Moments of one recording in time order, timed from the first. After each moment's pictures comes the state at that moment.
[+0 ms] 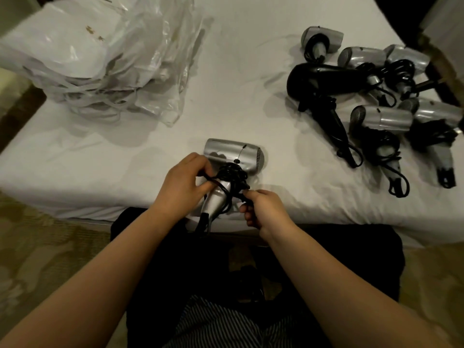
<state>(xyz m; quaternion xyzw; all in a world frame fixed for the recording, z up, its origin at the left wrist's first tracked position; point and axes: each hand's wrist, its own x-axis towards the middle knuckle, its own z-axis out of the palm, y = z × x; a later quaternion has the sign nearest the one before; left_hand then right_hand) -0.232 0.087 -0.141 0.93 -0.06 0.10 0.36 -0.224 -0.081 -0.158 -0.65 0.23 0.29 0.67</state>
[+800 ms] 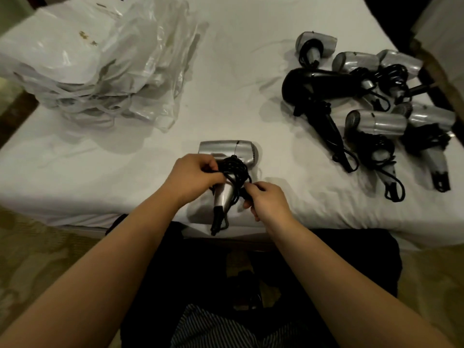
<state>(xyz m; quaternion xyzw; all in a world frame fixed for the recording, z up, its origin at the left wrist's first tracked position) -0.202 0.069 -0.114 0.89 0.08 -0.07 0.45 -0.205 -0.091 -0.152 -0.78 0.13 0.21 0.58</state>
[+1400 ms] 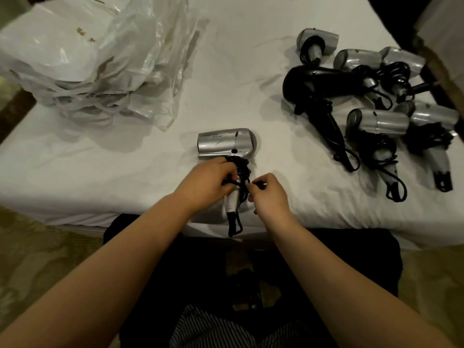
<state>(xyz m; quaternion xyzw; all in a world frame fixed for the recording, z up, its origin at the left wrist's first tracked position) -0.194 0.054 -0.133 0.96 -0.13 -0.04 0.23 -0.197 -0.091 -0.165 -0.82 0.14 0.14 0.54</state>
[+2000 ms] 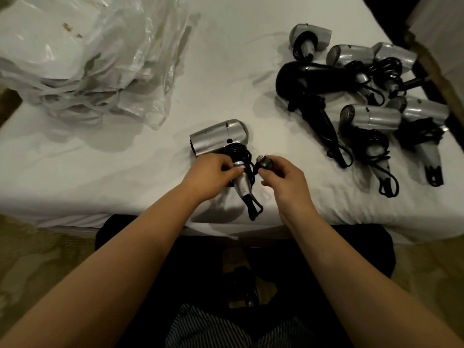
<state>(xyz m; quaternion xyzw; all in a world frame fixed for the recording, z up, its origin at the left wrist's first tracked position) -0.181 0.034 -0.130 0.93 0.00 -0.10 0.36 -0.192 -0.123 -0.141 -0.73 0.06 0.06 0.68</state>
